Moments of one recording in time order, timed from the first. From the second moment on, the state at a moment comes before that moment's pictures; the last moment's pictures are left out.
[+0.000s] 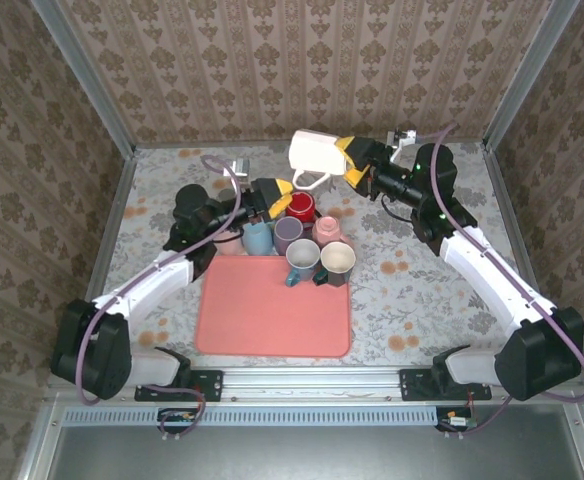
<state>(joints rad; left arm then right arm) -0.48 1.32 0.81 0.67 0.82 -1.29 0.31 1.30 1.12 0.18 -0.55 1.40</state>
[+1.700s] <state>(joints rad) -0.55 0.85 0.99 -0.48 0.48 -0.54 0.36 1.06 1.13 -0.16 -0.55 0.98</state>
